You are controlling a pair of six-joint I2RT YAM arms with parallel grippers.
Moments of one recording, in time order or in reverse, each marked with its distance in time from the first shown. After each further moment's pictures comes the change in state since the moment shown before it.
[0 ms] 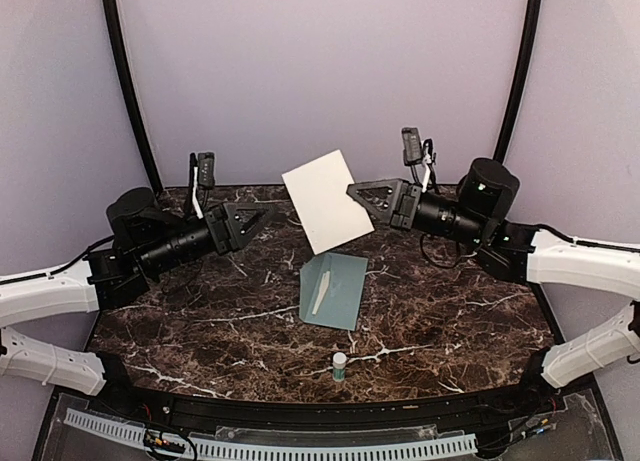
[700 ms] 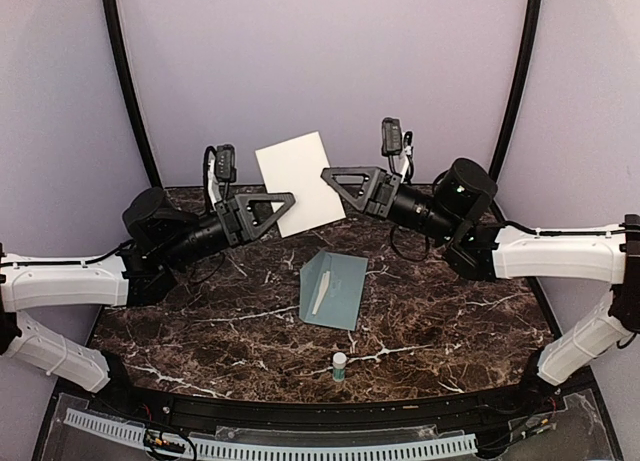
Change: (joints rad) left arm -0.002 0.196 0.011 0.420 0.193 -0.208; right arm 0.050 0.196 0.073 0.336 0.007 0.141
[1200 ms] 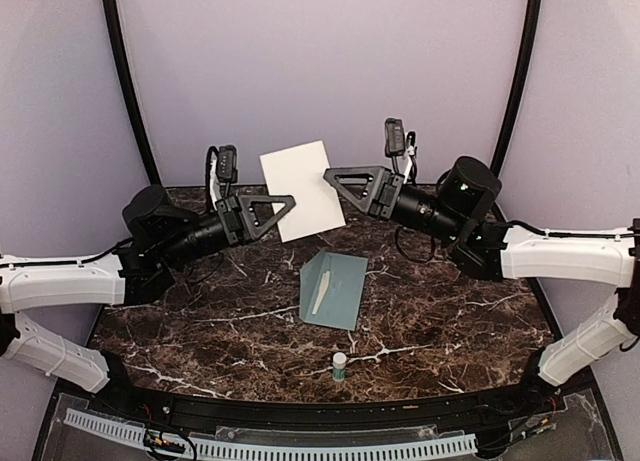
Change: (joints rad) left arm 0.000 -0.014 0.005 -0.031 0.002 -0.028; right arm 0.001 -0.031 -0.003 -0.066 0.014 -0.024
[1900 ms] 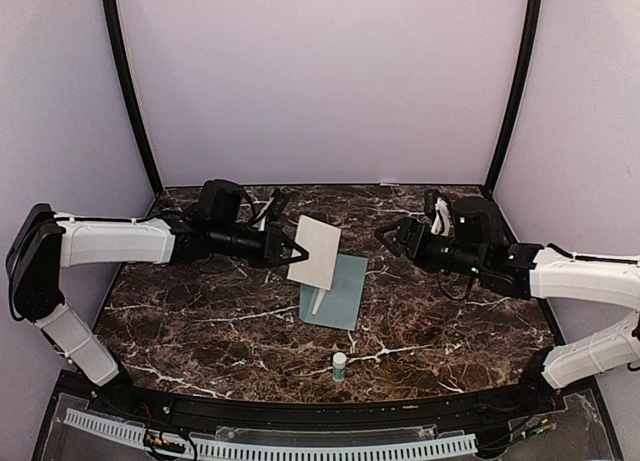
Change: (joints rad) left arm 0.178 0.356 0.263 -0.703 0.241 0.249; right arm -0.150 -0.221 -0.255 -0.608 0.343 0.027
